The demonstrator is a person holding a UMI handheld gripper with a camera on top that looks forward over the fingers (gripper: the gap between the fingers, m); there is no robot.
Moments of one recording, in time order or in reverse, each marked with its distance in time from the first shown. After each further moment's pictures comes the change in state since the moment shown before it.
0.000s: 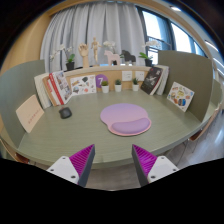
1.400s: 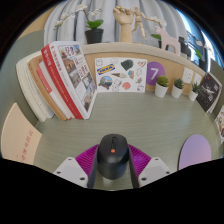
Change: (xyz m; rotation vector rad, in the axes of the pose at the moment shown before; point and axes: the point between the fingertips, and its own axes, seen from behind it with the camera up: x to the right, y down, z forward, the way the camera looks) arm -0.241 -0.098 0.292 -0.207 -0.103 -0.103
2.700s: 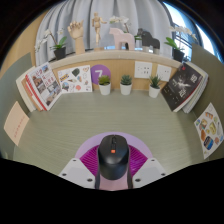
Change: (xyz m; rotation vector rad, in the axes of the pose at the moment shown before) arm 0.275 0.014 -0.096 -0.024 -0.058 -0.037
